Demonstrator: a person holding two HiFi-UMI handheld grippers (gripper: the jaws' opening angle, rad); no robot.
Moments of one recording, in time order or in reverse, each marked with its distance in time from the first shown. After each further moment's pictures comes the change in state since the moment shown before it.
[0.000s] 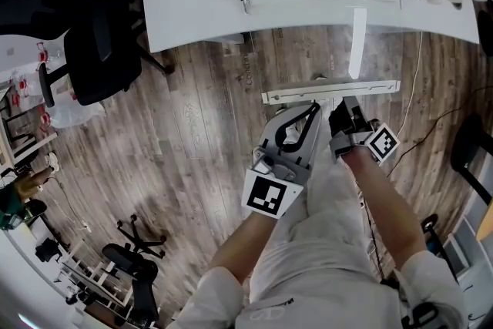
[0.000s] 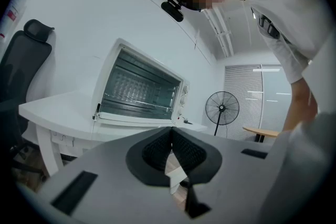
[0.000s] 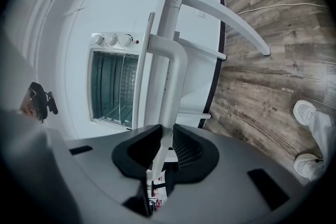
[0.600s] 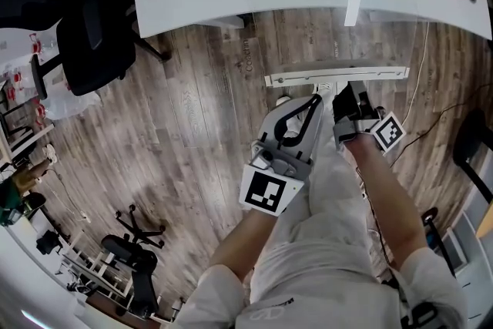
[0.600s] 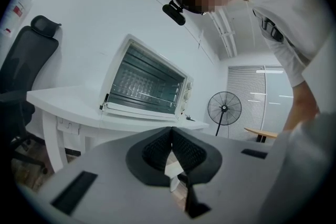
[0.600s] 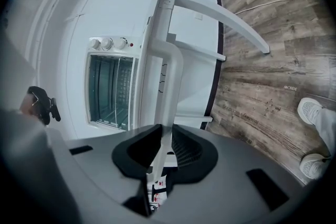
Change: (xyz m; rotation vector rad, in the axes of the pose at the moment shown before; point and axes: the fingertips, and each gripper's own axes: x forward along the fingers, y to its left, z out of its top) left arm 0.002 -0.002 -0.027 -0.033 -0.003 0.025; right arm 0.004 -0.025 0.016 0.013 -0.050 0.030
